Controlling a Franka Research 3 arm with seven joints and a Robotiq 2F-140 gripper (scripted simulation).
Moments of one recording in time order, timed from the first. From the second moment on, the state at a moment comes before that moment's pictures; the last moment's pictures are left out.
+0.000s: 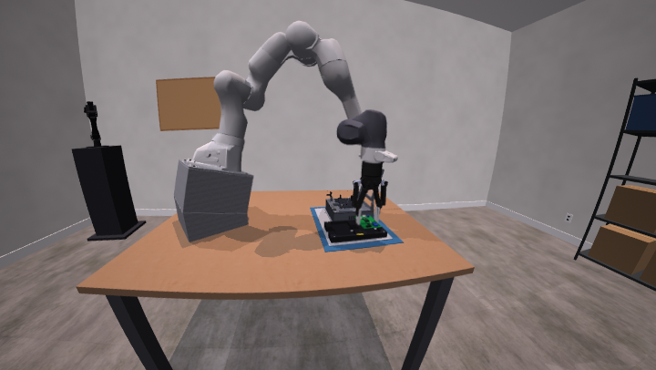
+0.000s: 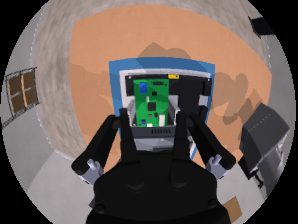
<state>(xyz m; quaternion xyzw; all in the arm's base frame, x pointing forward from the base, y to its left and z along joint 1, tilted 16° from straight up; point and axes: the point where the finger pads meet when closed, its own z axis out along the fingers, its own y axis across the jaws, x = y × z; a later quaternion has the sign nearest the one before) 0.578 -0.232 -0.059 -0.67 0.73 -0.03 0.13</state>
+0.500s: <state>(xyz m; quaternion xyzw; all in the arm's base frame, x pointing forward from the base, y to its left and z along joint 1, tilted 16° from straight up) 0.576 -0.233 -0.052 -0.67 0.73 -0.03 0.13</state>
